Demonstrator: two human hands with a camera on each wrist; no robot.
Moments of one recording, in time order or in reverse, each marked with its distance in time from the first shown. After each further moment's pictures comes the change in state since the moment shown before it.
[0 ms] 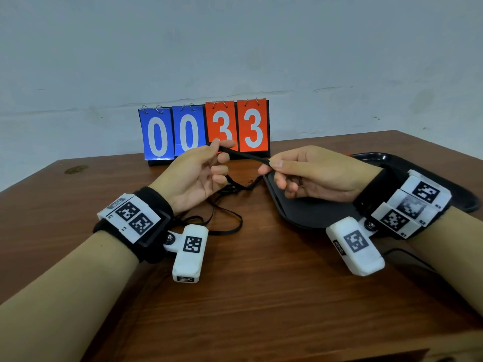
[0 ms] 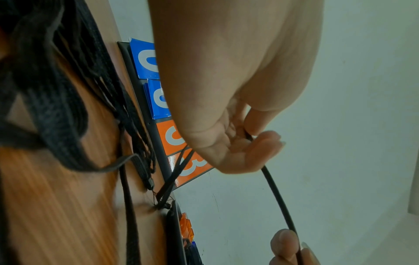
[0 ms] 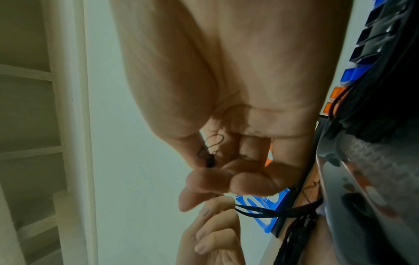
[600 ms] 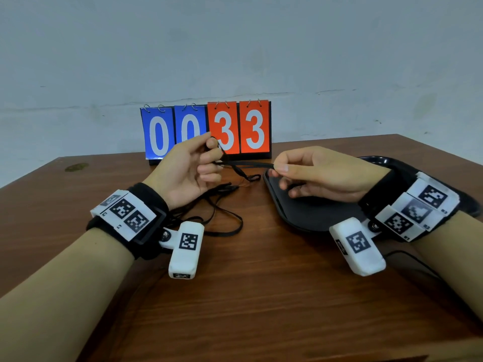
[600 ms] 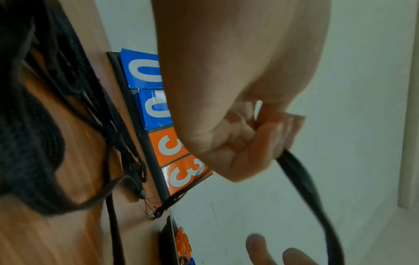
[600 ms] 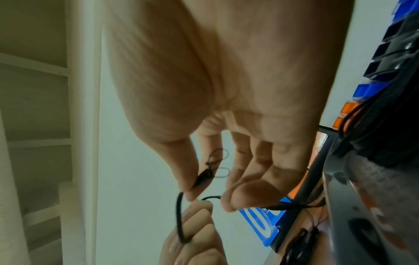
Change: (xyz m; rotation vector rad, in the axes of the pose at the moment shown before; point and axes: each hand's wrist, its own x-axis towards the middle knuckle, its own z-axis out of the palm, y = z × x) left_hand -0.004 0.014 -0.006 -0.074 -0.069 -0.039; right_hand -0.006 -0.008 0.000 -0.076 -0.024 -0.031
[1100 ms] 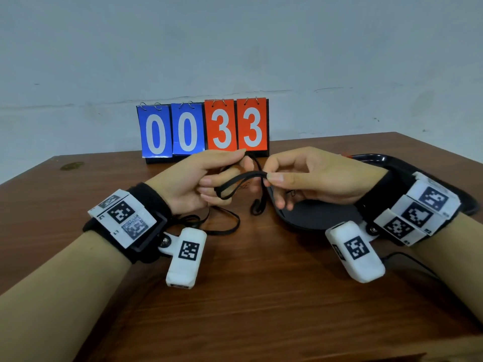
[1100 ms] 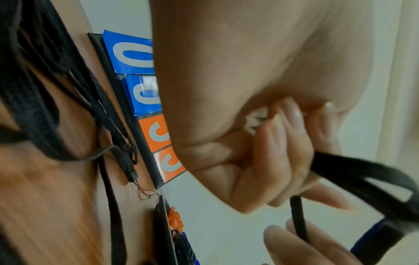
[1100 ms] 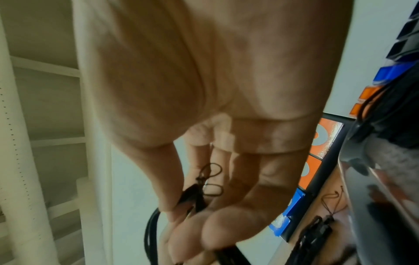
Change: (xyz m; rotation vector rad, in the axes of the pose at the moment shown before) left_hand -0.014 -0.009 0.021 0.284 -0.360 -0.123; right_hand -0.010 -0.008 0.014 -0.066 -0.190 -0.097
